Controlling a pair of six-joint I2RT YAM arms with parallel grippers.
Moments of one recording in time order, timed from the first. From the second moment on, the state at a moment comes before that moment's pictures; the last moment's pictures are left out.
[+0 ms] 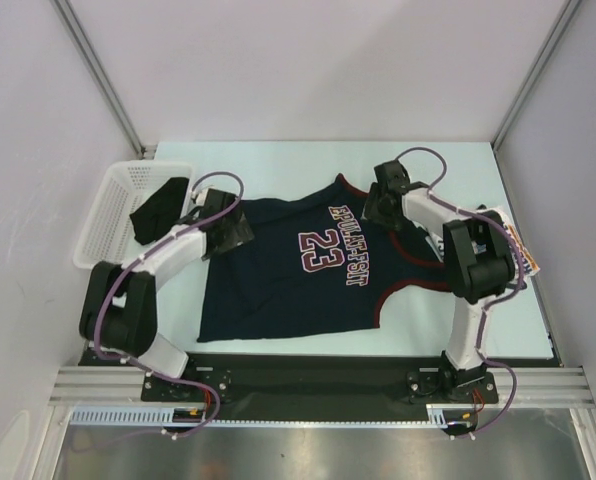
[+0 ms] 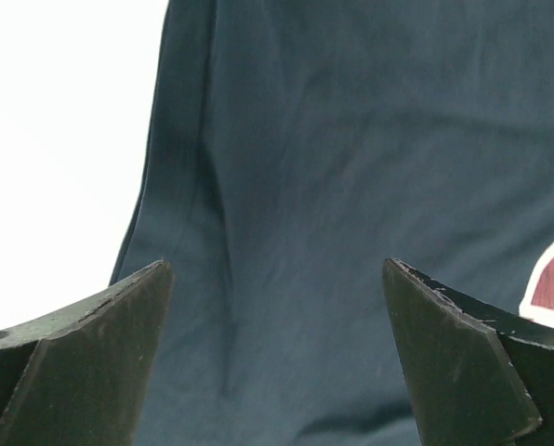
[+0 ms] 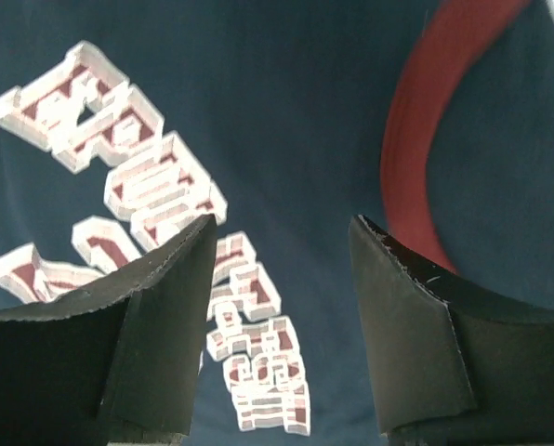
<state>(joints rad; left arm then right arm) -0.29 1.50 0.93 -0.40 -0.26 -0.66 0.31 1.93 1.36 -0.42 0.09 0.58</state>
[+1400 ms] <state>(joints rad) -0.24 1.69 1.15 -0.38 -0.07 -0.58 0.27 2.00 1.52 -0.45 0.06 0.57</state>
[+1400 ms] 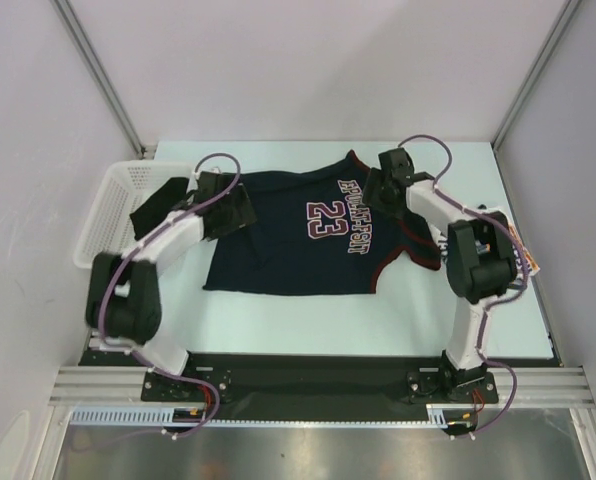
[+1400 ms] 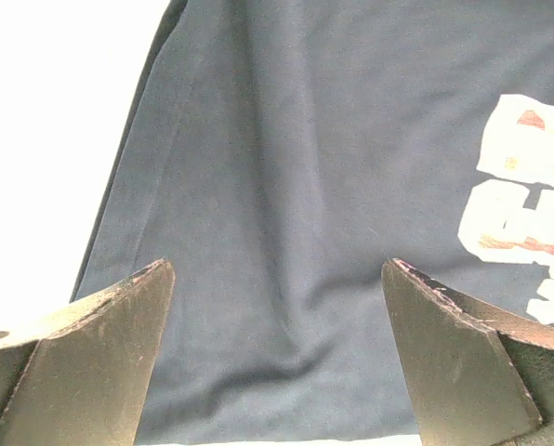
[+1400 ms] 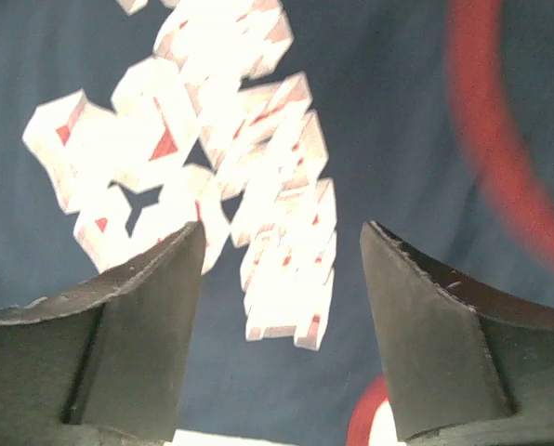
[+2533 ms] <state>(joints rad) -0.29 0.76 0.42 -0.43 -0.12 -0.82 0.60 1.44 0.70 -0.37 0.18 0.82</state>
